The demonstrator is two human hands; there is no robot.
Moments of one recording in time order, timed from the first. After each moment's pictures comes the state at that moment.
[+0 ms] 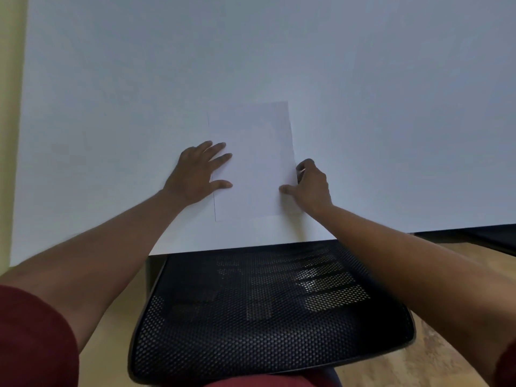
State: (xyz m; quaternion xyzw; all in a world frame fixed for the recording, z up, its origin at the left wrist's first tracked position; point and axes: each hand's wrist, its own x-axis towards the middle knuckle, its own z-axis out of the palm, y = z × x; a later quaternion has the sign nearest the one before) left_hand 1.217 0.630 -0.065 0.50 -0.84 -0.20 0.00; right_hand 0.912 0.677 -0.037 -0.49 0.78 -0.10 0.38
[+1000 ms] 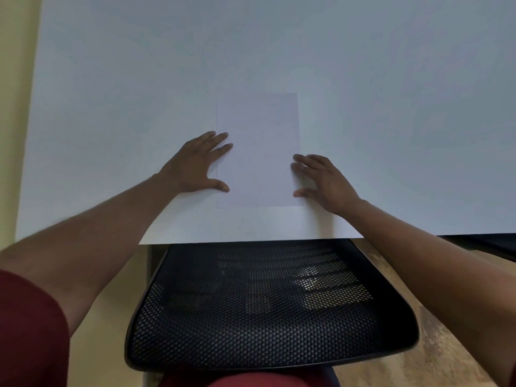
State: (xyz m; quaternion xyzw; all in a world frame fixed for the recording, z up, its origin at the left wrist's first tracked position) left_hand 1.235 0.620 -0.062 0.47 -0.85 -0.22 -0.06; right_hand 0.860 0.675 -0.047 -0.79 0.54 -0.01 0.29
